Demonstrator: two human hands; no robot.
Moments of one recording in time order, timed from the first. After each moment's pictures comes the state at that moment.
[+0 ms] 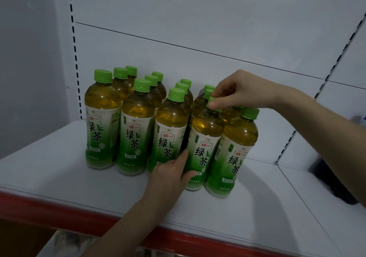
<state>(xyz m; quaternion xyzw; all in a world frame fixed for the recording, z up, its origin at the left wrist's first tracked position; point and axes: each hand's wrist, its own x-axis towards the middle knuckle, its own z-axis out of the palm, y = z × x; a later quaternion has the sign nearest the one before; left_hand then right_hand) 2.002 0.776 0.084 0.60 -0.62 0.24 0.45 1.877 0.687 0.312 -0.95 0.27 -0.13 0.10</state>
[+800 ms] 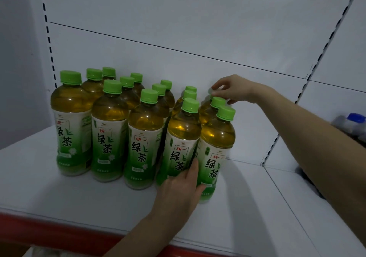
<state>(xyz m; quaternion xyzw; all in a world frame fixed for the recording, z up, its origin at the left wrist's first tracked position) 1.937 0.761 0.088 0.60 -0.63 0.29 0.41 1.857 0.582 0.305 -0.88 0.41 -0.16 0.16</state>
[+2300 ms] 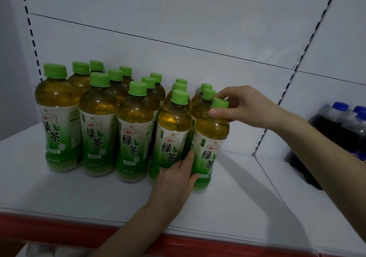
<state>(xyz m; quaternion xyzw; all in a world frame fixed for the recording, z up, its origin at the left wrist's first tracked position) 1.932 0.759 0.091 0.59 -0.64 0.21 0.44 1.803 0.678 0.280 -0.90 0.33 -0.23 0.14</state>
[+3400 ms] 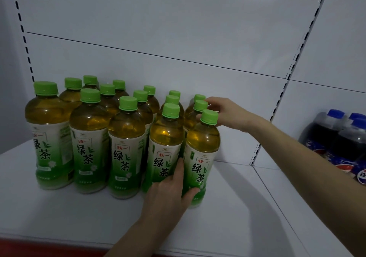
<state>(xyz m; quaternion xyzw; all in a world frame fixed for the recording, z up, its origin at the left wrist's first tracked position) 1.931 0.756 0.099 0.66 -0.61 0.22 0.37 1.822 0.611 0.264 -0.88 0.29 -0.23 0.29</state>
